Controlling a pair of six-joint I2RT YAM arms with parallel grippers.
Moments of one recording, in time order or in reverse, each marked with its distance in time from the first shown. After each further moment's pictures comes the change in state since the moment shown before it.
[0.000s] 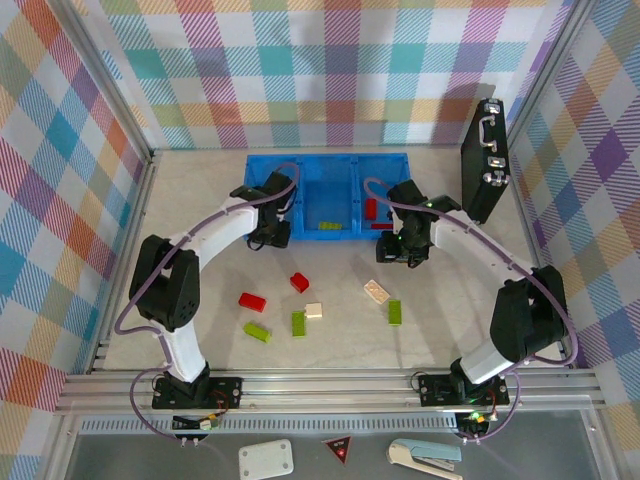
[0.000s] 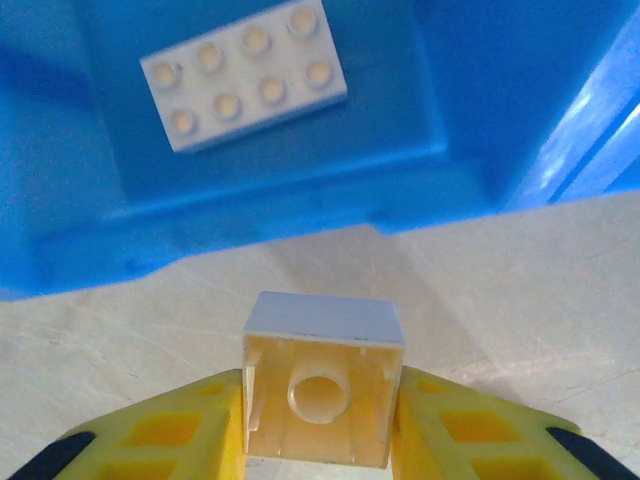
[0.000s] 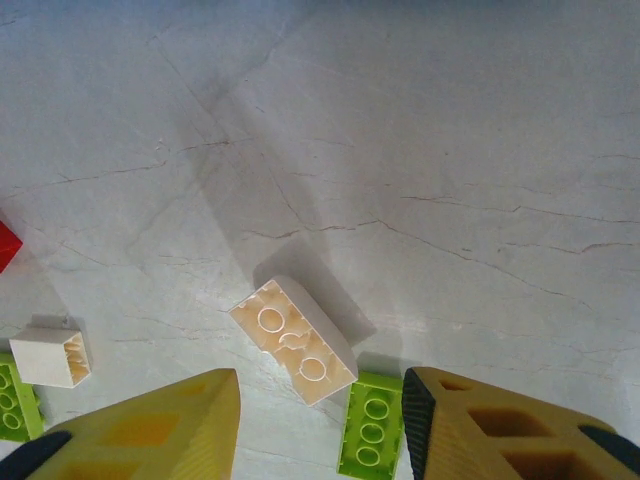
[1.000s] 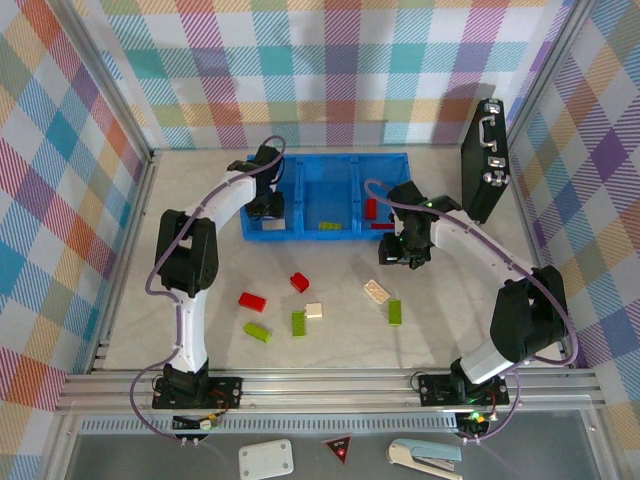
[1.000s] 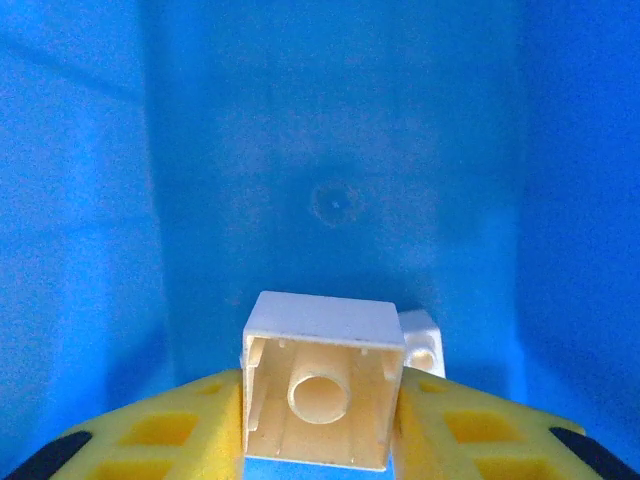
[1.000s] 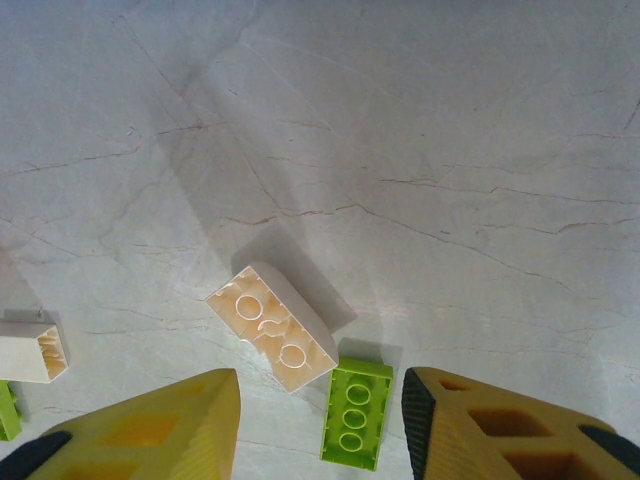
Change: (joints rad) left arm 0.153 0.323 0.357 0.007 0.056 -0.019; right arm 0.000 0.000 0.000 -0.033 0.023 0.000
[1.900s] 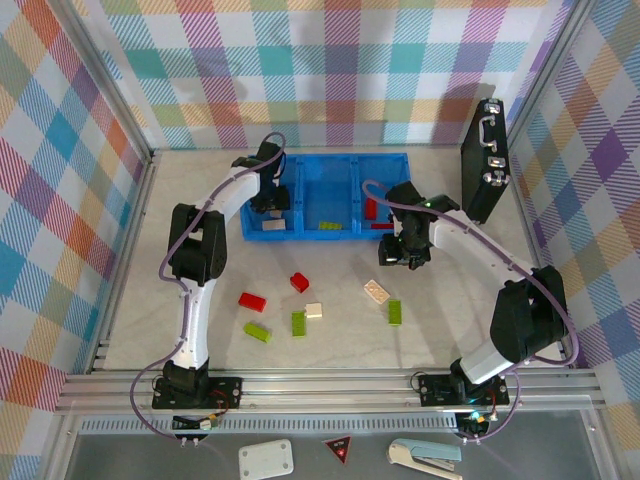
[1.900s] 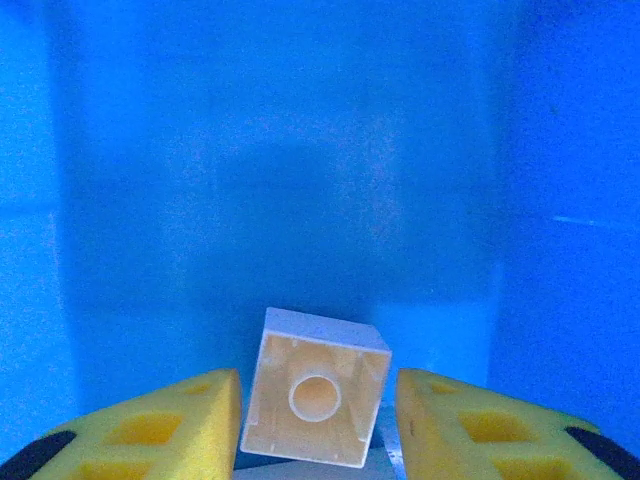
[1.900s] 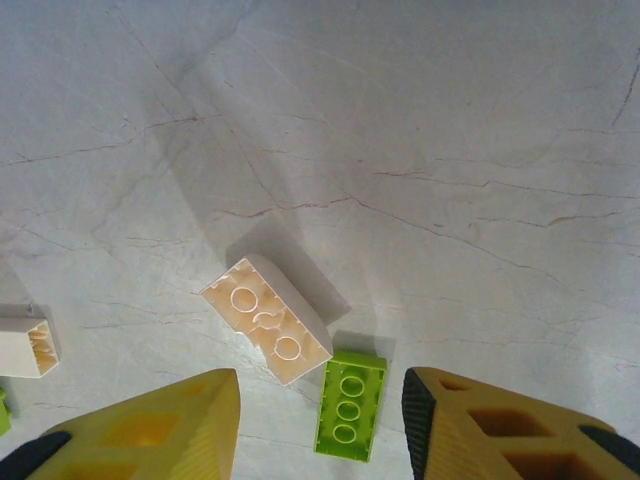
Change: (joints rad) left arm 0.018 0.148 0.149 0.021 0.077 -0.048; right arm 0.013 0.000 0.013 -0.024 0.024 0.000
